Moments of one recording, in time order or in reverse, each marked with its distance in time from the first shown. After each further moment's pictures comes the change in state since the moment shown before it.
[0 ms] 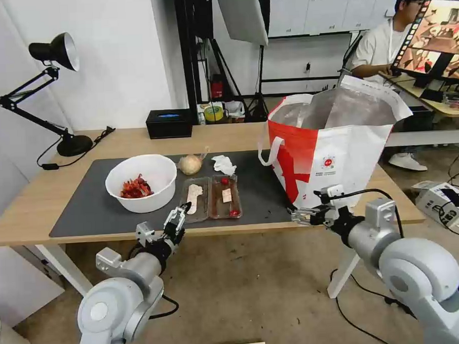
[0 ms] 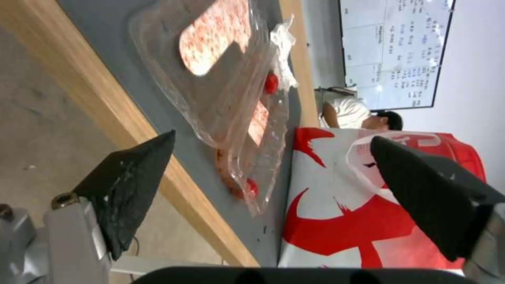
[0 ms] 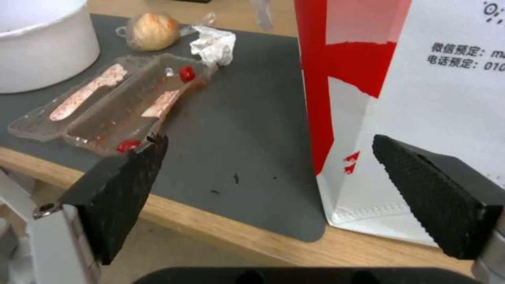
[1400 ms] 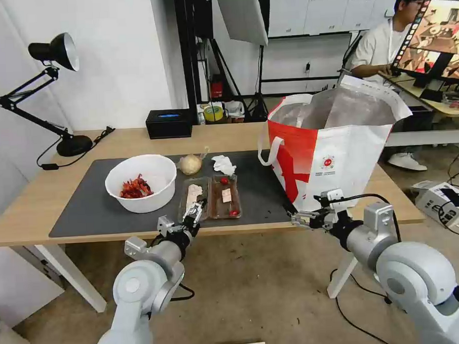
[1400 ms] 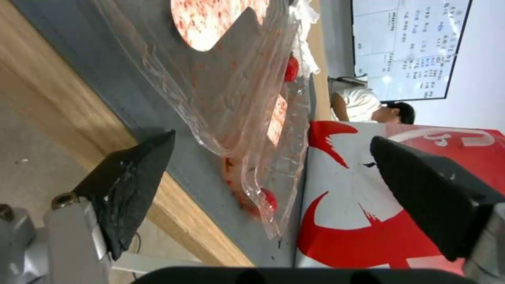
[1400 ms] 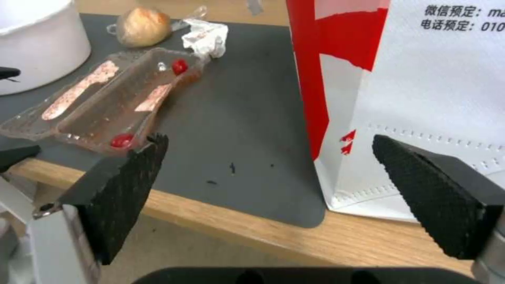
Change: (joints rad) left arm -0.122 -0.021 0.089 0.167 0.043 -0.024 0.024; right arm -0.026 0.039 0.014 -0.008 -0.005 0.000 0.007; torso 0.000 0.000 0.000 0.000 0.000
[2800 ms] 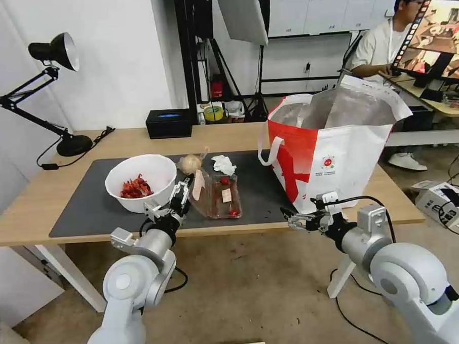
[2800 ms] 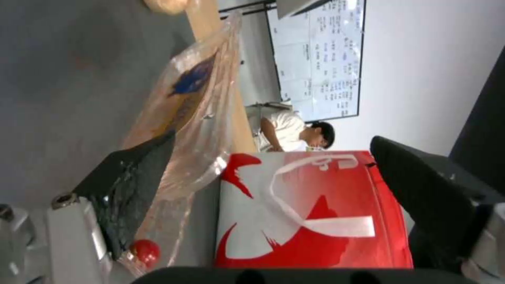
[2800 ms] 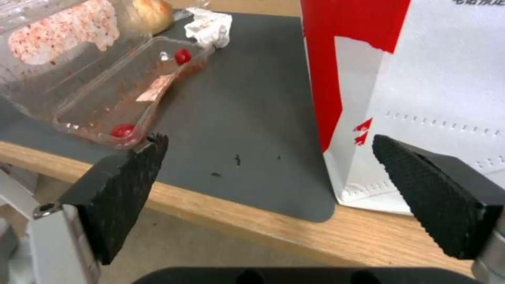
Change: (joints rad) left arm -0.015 0.026 -0.020 -0.045 -0.006 -0.080 0.195; right arm 0.006 0.007 -0.030 -0.014 -0.023 0.000 -0.002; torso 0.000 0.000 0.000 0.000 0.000
